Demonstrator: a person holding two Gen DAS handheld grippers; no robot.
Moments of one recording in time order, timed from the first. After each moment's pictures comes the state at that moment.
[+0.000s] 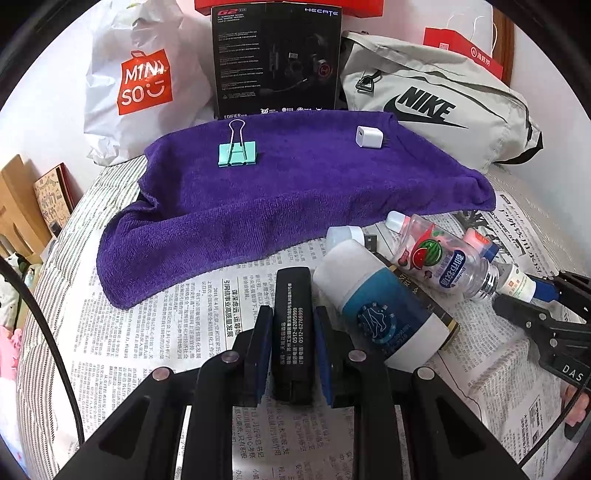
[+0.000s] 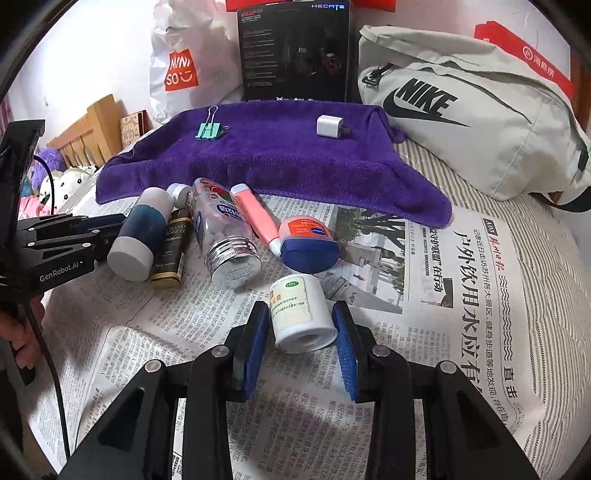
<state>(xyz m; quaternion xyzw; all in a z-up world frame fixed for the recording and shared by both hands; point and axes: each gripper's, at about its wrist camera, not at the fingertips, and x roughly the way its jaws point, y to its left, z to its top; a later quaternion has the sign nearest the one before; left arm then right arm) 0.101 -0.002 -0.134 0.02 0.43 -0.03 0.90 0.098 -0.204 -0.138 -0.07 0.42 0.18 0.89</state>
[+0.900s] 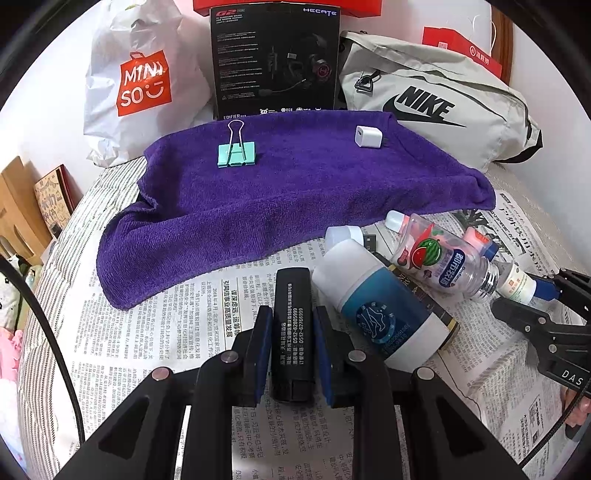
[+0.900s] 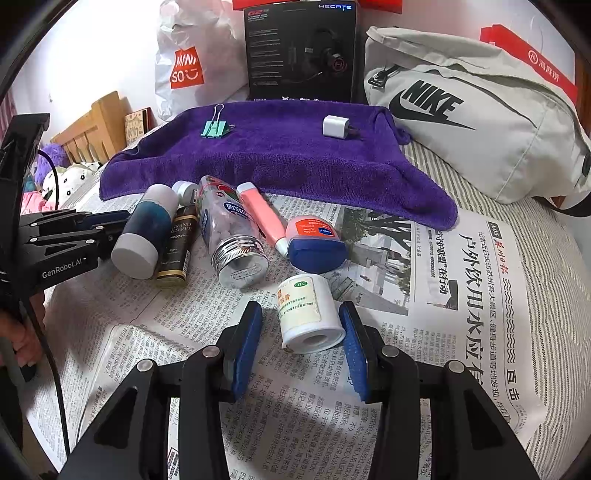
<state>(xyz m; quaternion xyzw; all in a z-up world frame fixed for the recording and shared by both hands) 0.101 -0.005 -0.133 0.03 0.42 -0.02 0.90 0.098 -0.202 -0.138 -0.08 0.42 0.18 0.88</state>
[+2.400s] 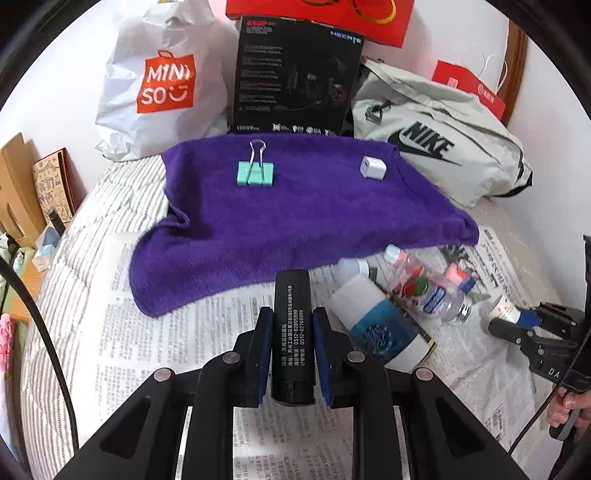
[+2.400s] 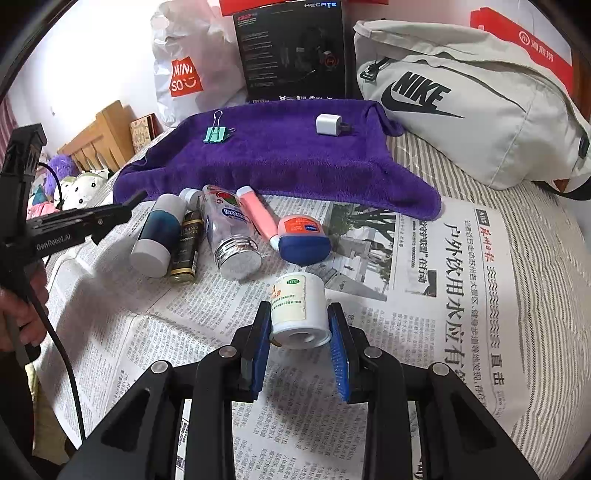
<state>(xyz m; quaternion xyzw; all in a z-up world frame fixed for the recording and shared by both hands) 0.098 0.026 -0.098 -0.03 0.42 -0.05 0.90 0.096 -0.222 -0.120 -0.05 0.45 0.20 0.87</state>
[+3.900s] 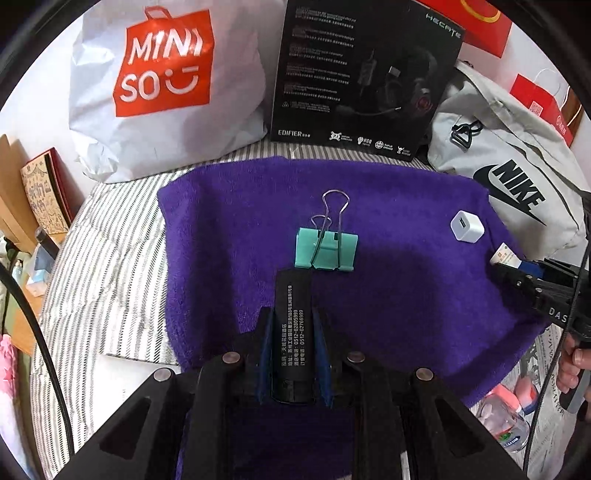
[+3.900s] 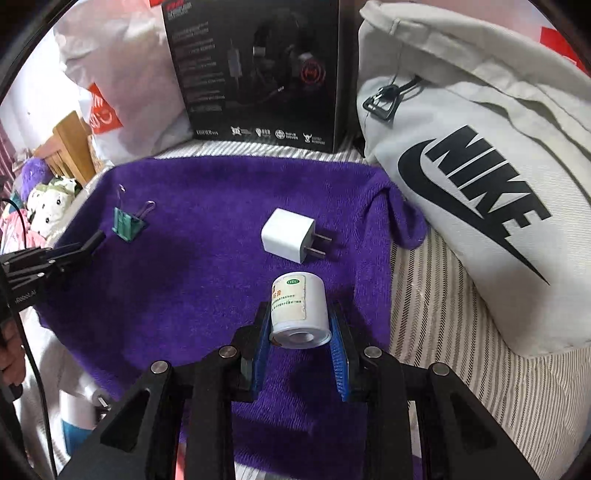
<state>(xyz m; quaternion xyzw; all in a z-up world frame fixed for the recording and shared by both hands) 0.249 0.065 -0.118 -0.05 0.47 -0.01 0.88 0.305 -0.172 -0.116 -0.08 0.47 0.18 0.86</state>
